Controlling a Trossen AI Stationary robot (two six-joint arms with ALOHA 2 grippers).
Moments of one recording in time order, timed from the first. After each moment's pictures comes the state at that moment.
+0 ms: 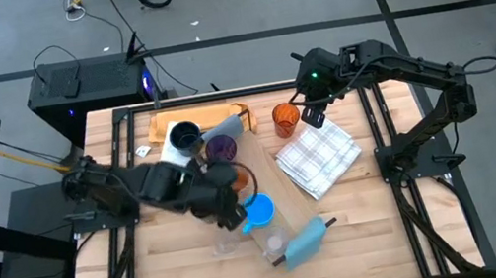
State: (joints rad) left arm -0.37 1.75 2.02 -1.34 -0.47 -0.79; right arm -0.29 1.42 1.68 -1.33 0.17 0.18
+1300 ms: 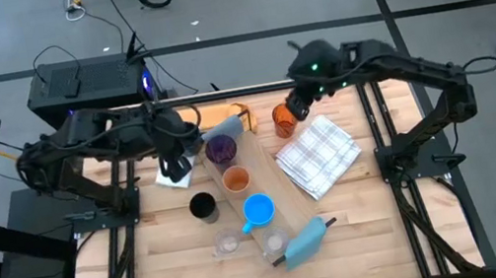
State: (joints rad) left arm -0.10 1.46 2.02 -1.52 -0.45 -0.38; right arm -0.29 1.42 1.67 -1.12 0.09 0.40
